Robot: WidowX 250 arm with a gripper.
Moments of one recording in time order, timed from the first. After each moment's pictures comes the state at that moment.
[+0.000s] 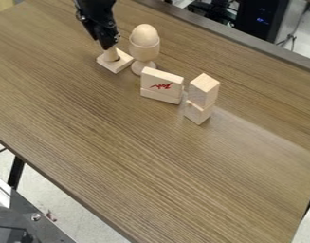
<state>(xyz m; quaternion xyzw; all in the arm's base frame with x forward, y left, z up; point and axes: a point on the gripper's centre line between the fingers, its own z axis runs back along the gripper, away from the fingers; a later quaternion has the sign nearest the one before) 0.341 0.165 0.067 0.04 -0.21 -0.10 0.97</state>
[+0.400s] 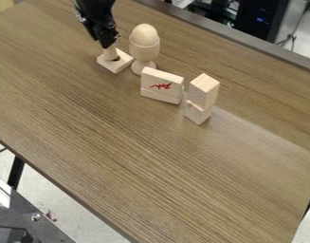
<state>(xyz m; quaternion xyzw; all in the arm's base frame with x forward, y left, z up) 0.338 0.165 0.066 0.04 -0.21 -0.10 0.97</state>
